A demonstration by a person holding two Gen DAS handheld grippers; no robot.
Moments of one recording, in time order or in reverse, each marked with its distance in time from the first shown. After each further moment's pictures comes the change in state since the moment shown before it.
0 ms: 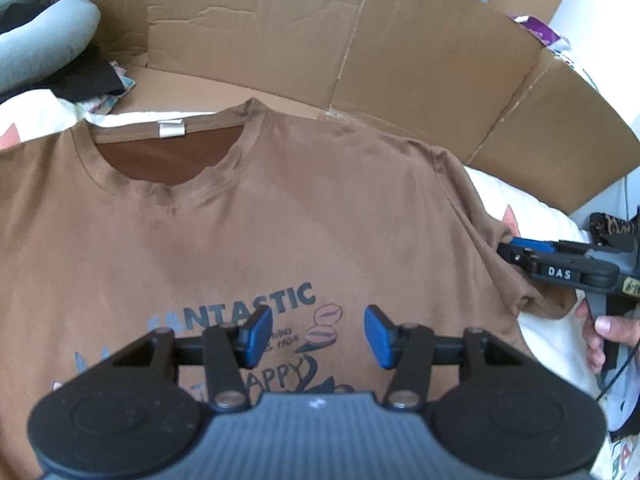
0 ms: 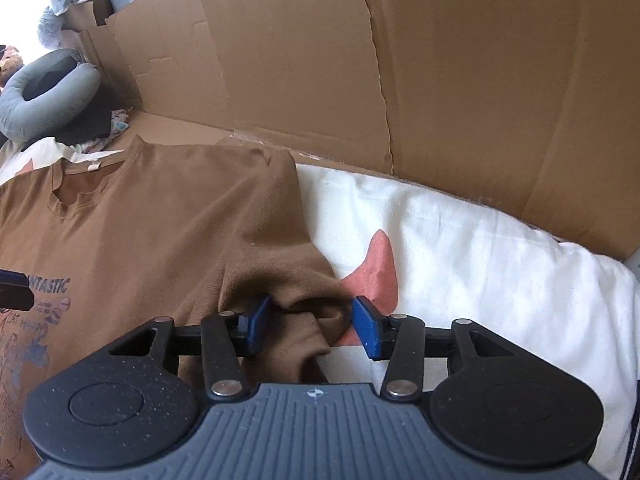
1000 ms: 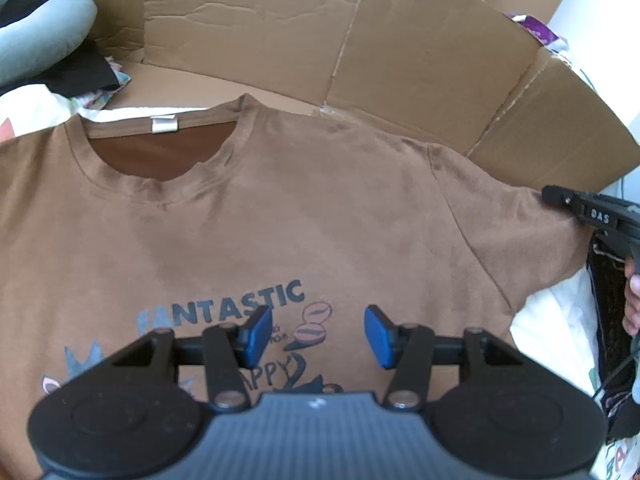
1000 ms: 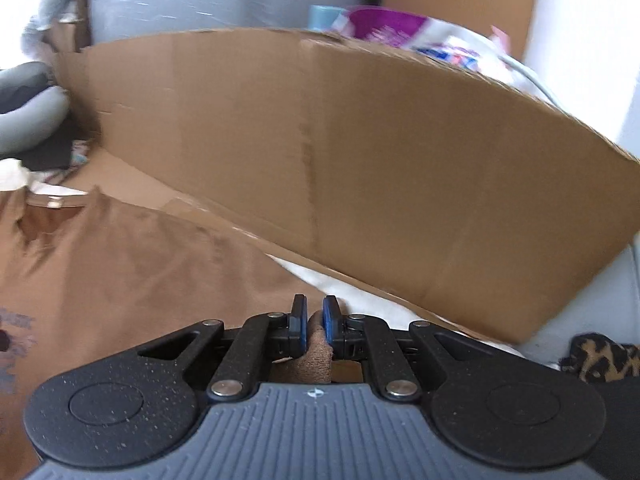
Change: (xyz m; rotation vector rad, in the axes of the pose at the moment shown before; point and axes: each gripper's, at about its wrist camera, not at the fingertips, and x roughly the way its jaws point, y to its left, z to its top) left arm 0.004 -0.004 0.001 -0.011 0.002 -0.014; right arm -0.056 0.002 0.037 -0.109 -0.129 -0.194
